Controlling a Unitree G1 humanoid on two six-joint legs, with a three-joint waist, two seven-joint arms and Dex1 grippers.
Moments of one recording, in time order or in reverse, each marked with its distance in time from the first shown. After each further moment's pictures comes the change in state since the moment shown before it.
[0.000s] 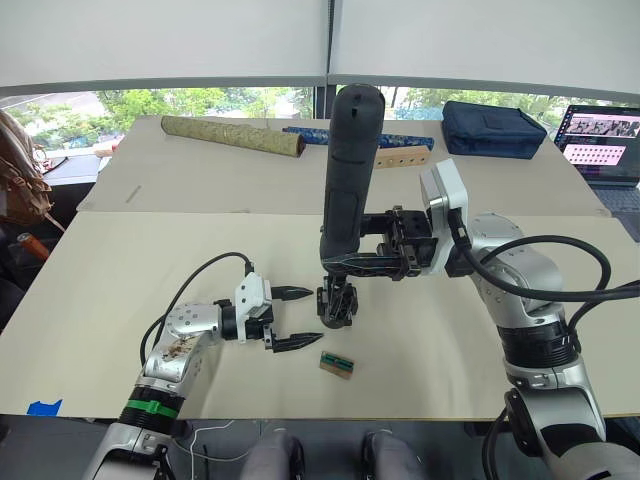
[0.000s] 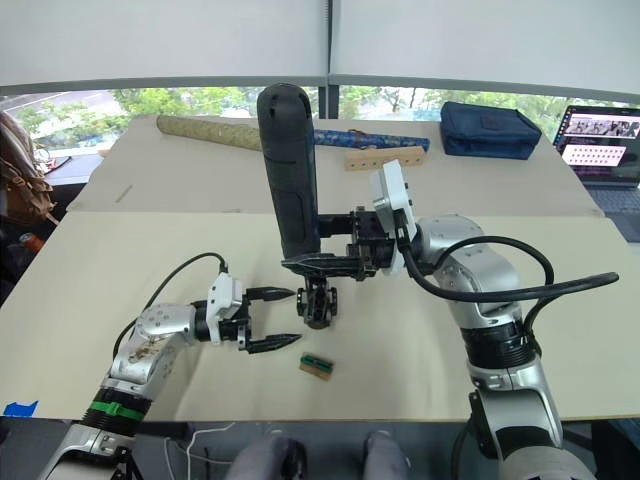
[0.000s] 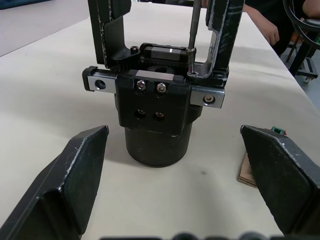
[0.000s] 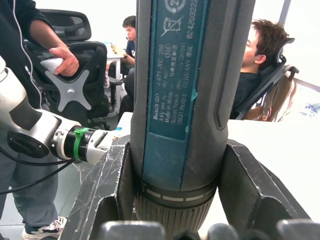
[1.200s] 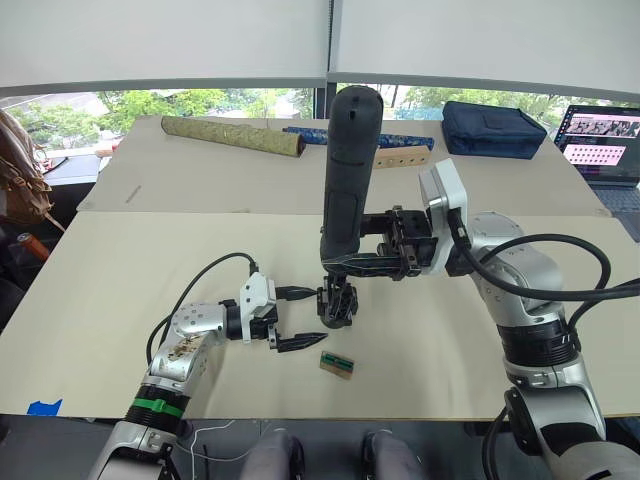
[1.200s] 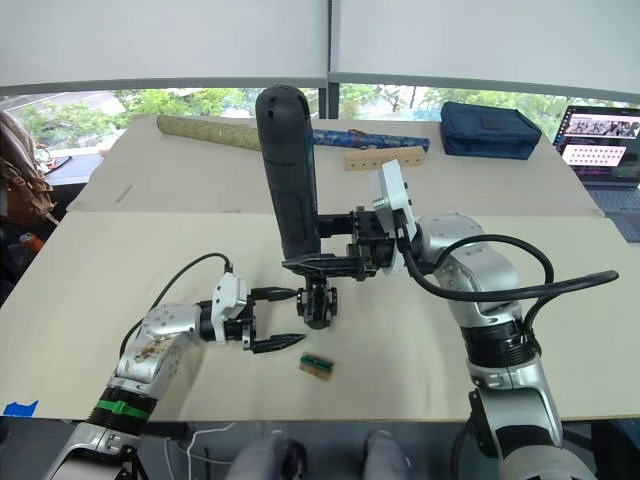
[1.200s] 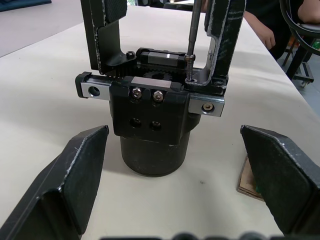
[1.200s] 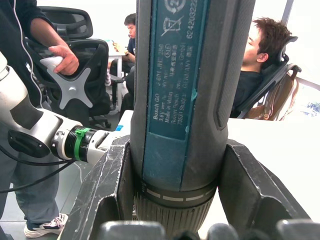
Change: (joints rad) left arm -0.008 -0.021 -0.009 0.012 0.001 -0.001 0.000; right arm -0.006 -0.001 0.000 0.007 -0.010 0.000 0.015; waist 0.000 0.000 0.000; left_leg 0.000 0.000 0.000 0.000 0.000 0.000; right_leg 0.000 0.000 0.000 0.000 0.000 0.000
